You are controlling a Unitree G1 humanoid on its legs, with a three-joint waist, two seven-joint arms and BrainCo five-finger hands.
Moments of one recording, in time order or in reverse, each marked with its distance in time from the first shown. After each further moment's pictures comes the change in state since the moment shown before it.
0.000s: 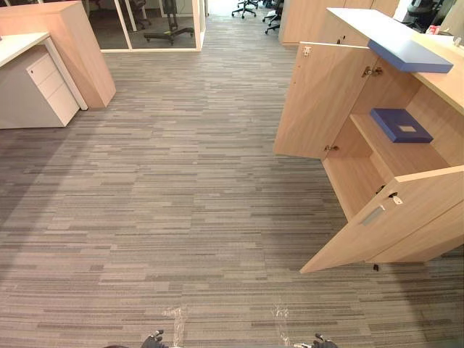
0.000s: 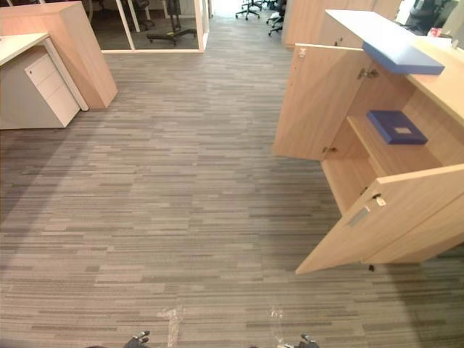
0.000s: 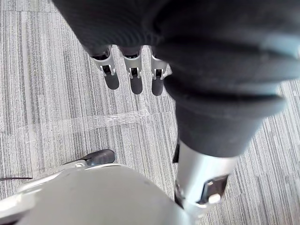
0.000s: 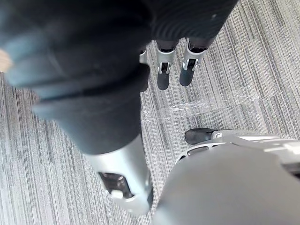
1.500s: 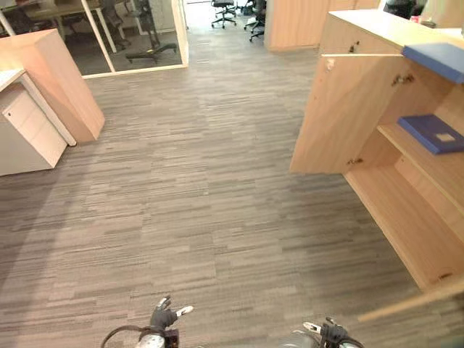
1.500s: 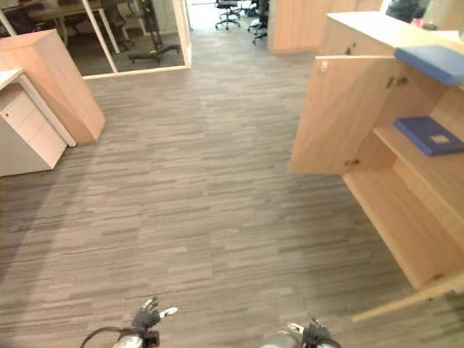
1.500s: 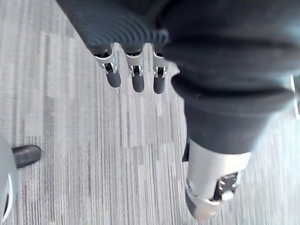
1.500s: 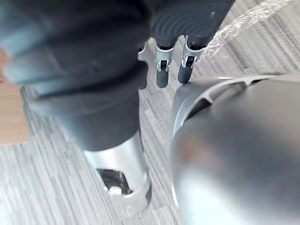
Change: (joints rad) left arm 0.003 -0.083 0.000 -0.207 -0.176 -0.032 0.037; right arm -0.055 -0.010 -0.140 -0.064 0.041 -0.002 0.004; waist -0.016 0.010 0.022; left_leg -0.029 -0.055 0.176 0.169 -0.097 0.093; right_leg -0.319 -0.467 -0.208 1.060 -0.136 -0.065
